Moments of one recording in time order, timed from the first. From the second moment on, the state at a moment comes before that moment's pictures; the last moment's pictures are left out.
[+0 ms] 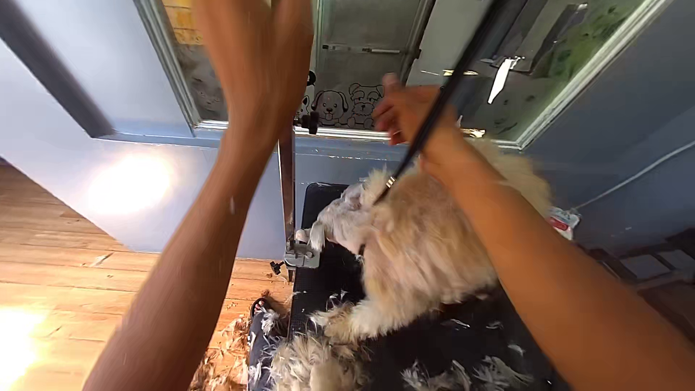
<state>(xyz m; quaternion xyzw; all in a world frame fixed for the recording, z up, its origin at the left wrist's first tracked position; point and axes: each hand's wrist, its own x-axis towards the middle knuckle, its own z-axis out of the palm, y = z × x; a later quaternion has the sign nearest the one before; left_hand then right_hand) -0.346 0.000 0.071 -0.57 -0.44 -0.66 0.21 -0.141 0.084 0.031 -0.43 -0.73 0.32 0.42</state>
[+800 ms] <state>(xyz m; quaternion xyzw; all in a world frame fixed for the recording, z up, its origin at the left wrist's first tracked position) -0.186 0.060 -0.220 -0.51 -0.55 -0.53 -0.40 0.069 -0.011 -0.279 -0.88 -0.21 0.26 0.35</state>
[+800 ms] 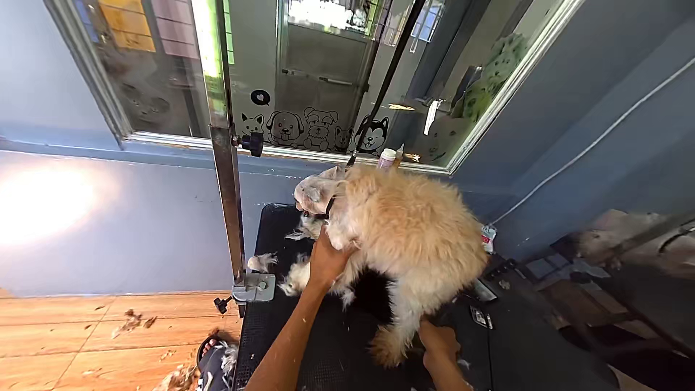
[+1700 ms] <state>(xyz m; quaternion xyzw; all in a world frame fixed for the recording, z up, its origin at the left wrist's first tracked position) -0.117 -0.092 -0.261 -0.39 -0.32 -0.45 -0.74 0.053 -0.099 -0.065 -0.19 -0.44 0.50 0.72</state>
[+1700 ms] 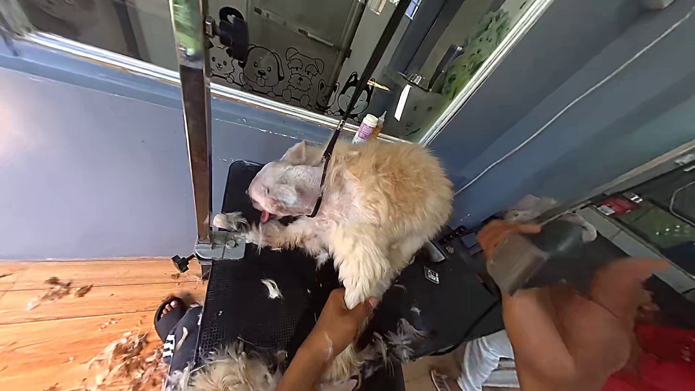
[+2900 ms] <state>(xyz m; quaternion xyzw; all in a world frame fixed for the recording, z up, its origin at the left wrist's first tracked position) -0.142 -0.097 -0.279 -0.39 -0.38 -0.59 -0.60 -0.087 0.031 -0.049 -0.36 -0.88 -0.15 0.27</state>
